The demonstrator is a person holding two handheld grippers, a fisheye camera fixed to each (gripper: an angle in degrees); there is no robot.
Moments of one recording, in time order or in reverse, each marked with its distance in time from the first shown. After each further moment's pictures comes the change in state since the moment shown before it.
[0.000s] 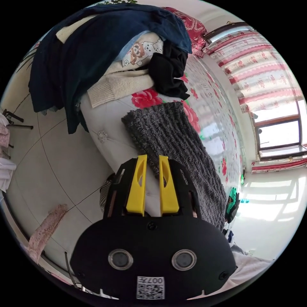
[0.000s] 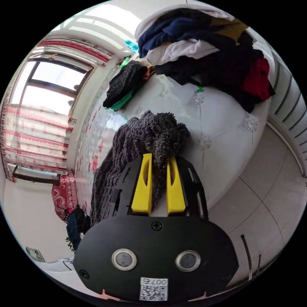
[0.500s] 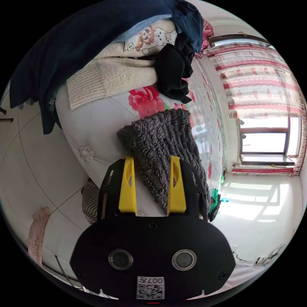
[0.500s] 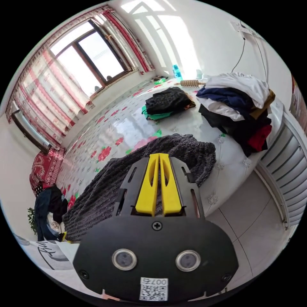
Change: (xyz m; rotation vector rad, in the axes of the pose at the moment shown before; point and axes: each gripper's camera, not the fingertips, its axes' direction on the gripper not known) left arm -0.043 -0.058 0.065 -0.062 0.222 -0.058; right arm -0.134 0.096 -0.039 0.213 0.085 -0.417
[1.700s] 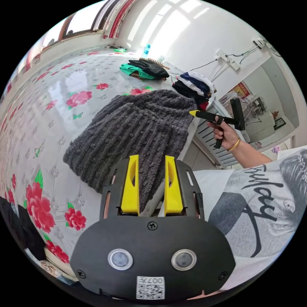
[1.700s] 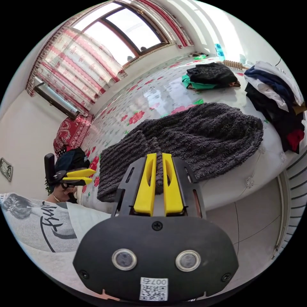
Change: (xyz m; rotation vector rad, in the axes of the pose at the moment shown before) left arm 0.312 0.406 0.284 -0.781 0.002 1.584; right arm -0.068 0.017 0.064 -0.248 -0.263 -0.150
